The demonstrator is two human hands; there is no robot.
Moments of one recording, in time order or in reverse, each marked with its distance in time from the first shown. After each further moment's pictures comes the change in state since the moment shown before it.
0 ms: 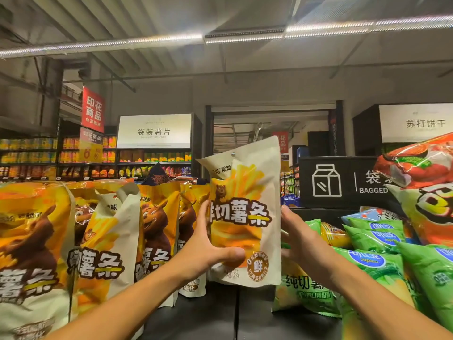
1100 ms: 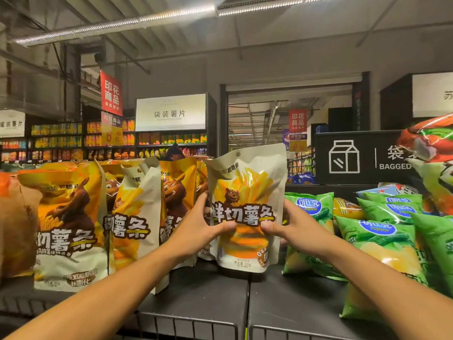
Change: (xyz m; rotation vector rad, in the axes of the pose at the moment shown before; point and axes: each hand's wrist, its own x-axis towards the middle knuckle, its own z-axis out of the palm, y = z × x) left_hand -0.032 -0.011 -0.020 0.343 0.197 -0.055; right_hand -0.003 0.025 0.012 -0.411 0.029 0.002
